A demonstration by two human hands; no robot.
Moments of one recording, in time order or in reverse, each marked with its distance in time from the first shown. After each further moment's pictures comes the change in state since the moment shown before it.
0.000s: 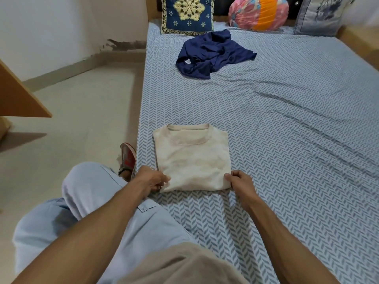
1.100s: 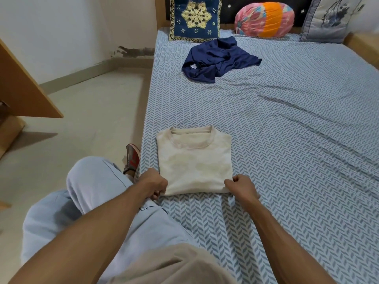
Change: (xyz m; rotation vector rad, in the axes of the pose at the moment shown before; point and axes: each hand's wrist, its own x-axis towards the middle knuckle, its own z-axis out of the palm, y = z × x) left_hand -0.005 -0.014 0.011 0.362 0.045 0.001; right_hand 0.004 0.014 0.000 -0.444 0.045 -0.060
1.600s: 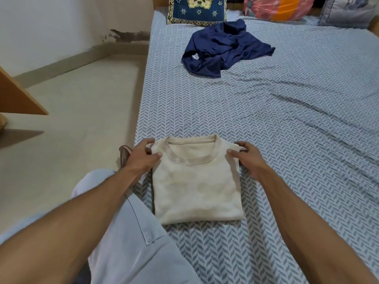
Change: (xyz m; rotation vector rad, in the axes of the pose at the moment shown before) left_hand 0.093 0.063 -0.054 -0.425 0.138 0.404; right_hand 0.146 -0.087 -0.028 0.330 -0.147 -0.050
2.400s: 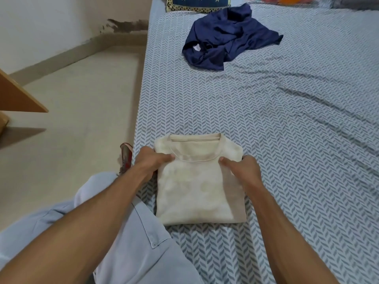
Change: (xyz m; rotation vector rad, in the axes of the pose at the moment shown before) left_hand 0.010 0.017 0.020 0.034 0.007 -0.318; right_hand -0.035 0.004 0.035 -0.211 0.176 0.140
